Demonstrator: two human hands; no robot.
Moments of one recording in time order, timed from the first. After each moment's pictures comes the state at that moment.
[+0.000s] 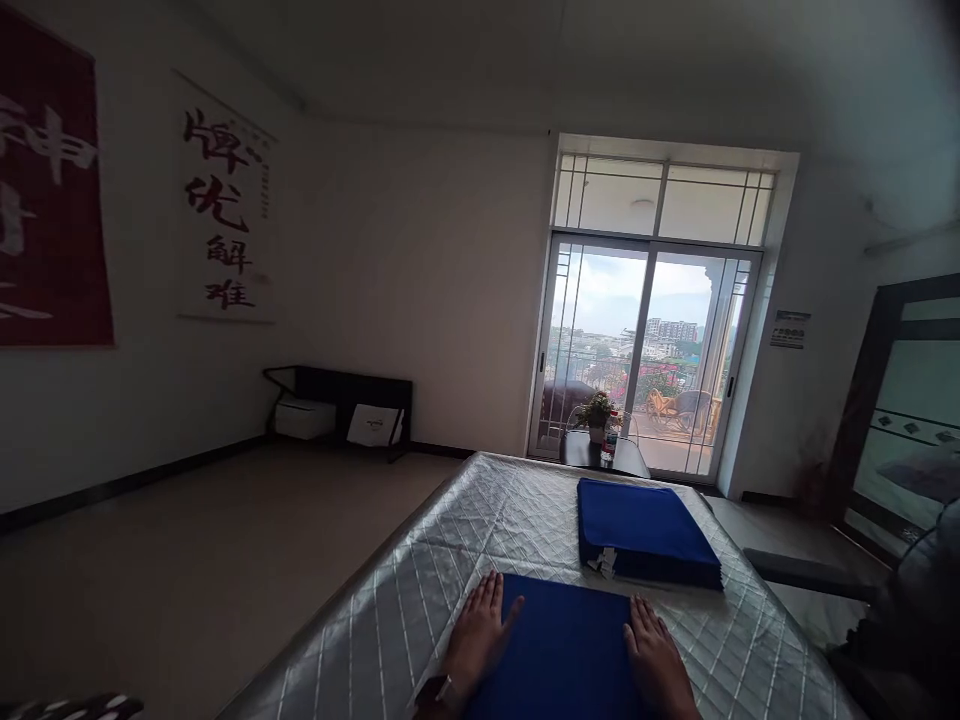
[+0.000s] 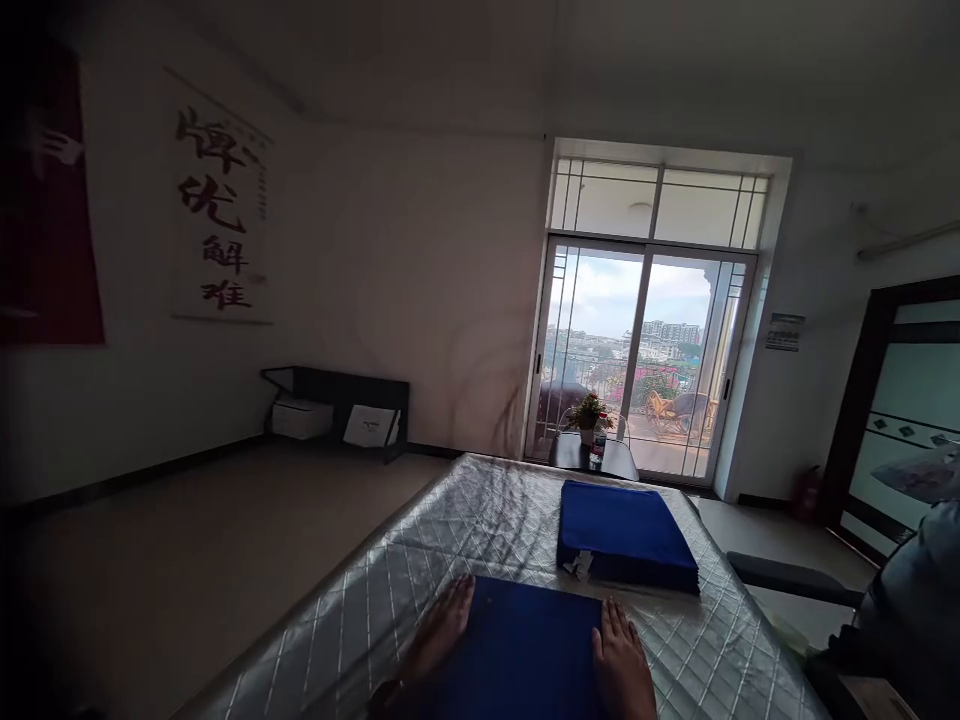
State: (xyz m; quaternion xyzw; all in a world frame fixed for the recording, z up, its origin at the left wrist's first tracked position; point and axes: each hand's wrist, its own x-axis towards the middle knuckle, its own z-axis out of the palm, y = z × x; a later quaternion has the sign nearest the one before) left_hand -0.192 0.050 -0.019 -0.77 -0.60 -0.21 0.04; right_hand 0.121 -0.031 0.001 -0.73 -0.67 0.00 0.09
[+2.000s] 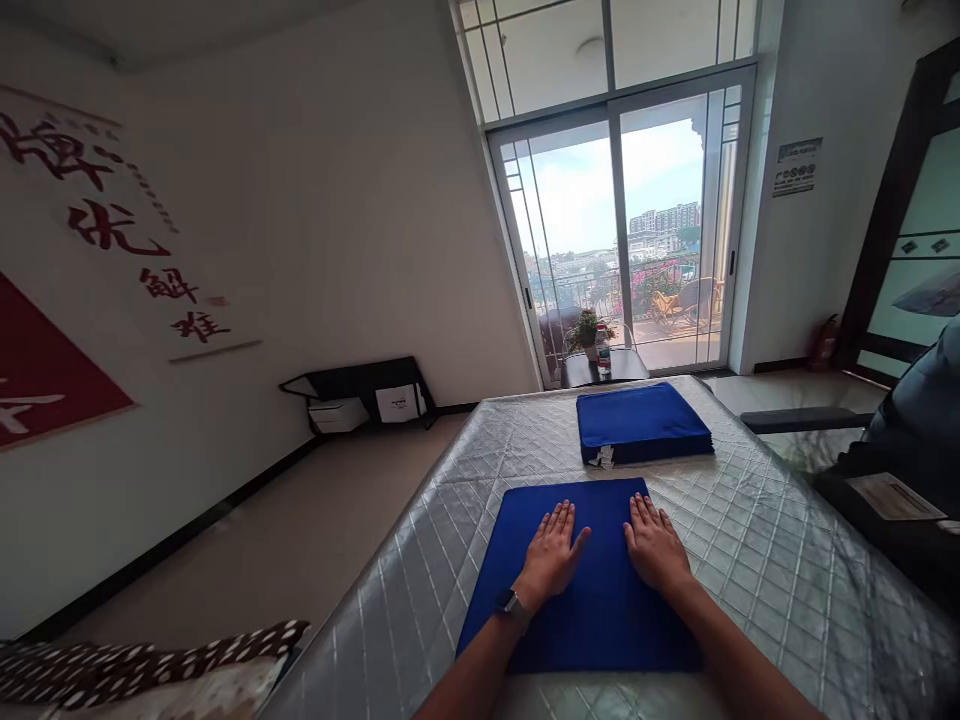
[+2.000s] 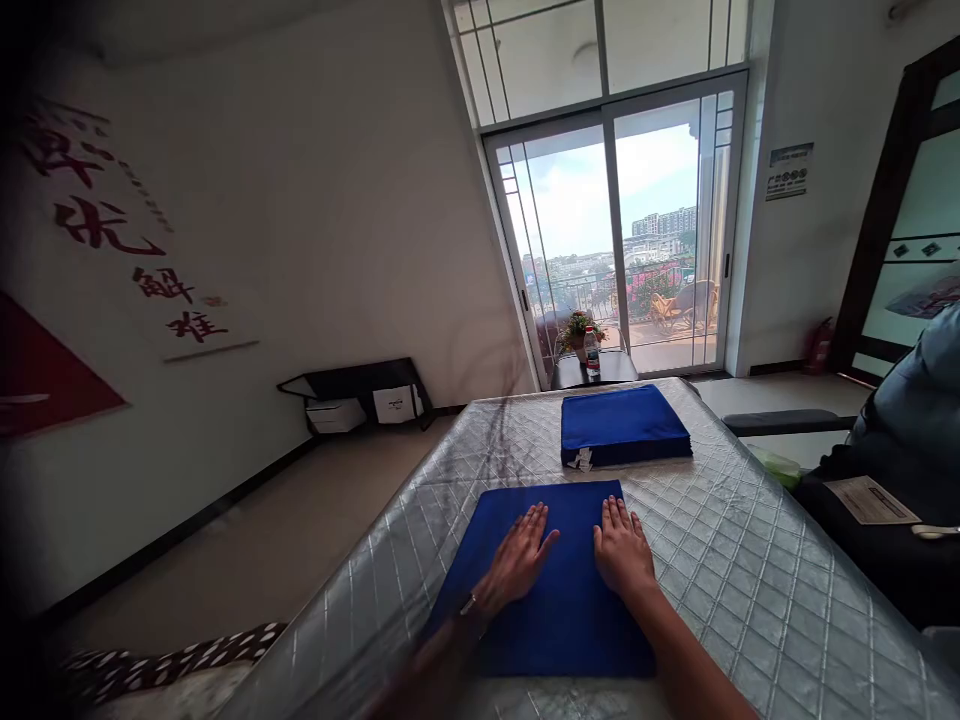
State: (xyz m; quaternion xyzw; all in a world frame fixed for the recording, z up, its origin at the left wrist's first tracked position) left_hand -0.113 -0.022 -0.019 -0.88 -0.47 -0.10 -0.01; right_hand 0.105 -0.081 -0.004 -0.74 -0.66 0.05 0.13
